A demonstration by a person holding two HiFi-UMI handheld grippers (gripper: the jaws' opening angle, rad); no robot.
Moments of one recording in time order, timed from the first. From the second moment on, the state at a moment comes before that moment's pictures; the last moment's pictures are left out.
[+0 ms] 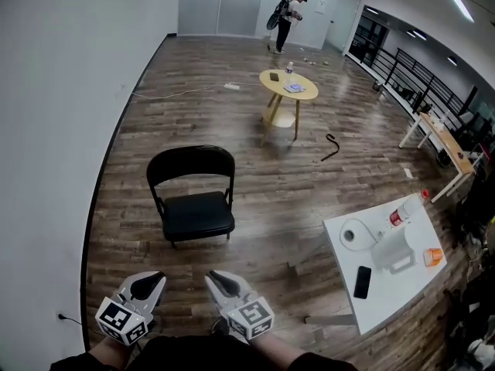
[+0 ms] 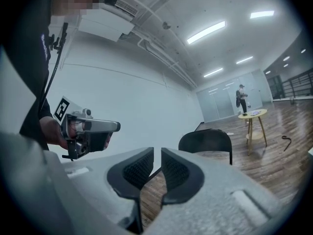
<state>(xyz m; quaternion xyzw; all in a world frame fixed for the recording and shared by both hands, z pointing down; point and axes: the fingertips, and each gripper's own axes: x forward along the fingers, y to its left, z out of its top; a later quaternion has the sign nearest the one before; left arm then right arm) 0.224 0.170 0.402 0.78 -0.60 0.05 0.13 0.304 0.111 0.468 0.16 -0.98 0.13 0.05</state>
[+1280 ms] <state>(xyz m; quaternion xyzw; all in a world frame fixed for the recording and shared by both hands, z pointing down) 0.125 0.095 0.413 0.81 -0.57 0.06 0.11 0.239 0.052 0.496 0.22 -0.96 0.15 0.11</state>
